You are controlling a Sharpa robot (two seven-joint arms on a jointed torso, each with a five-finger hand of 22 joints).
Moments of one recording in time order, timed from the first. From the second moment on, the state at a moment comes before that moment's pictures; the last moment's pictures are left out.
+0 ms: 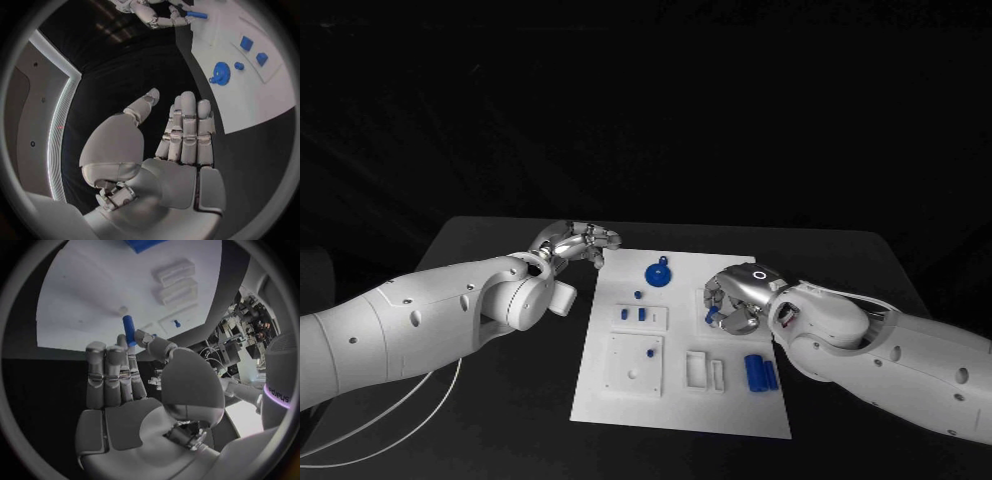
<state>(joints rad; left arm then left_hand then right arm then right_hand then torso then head) 1.25 -0.77 -0.11 1.31 -0.20 -0.33 0.25 1.04 -0.12 0.50 -0.26 0.06 0.87 0.17 0.25 0.52 1.22 0.09 0.08 0.18 1.13 -0.02 1.00 0.39 0.05 0.89 -0.12 0.82 1.22 1.12 -0.76 -0.02 1.49 -1.81 -0.29 -0.18 1.14 -0.20 0.88 -0.20 0.05 1.03 0.10 0.39 0.47 1.30 0.04 0.15 0.29 1.33 -0.07 0.94 0.99 0.16 1.25 -0.06 0.90 1.31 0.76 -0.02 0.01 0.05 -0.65</state>
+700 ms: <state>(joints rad) 1.25 -0.76 -0.11 1.31 -0.19 -0.33 0.26 1.04 -0.12 0.50 -0.26 0.06 0.87 0.17 0.25 0.52 1.22 0.09 0.08 0.18 1.13 -0.02 1.00 0.39 0.05 0.89 -0.11 0.82 1.23 1.12 -0.65 -0.03 1.59 -1.79 -0.33 -0.17 1.14 -0.20 0.89 -0.20 0.04 1.03 0.10 0.39 0.47 1.30 0.04 0.15 0.30 1.33 -0.07 0.94 0.99 0.16 1.25 -0.06 0.91 1.31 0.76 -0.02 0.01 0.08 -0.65</state>
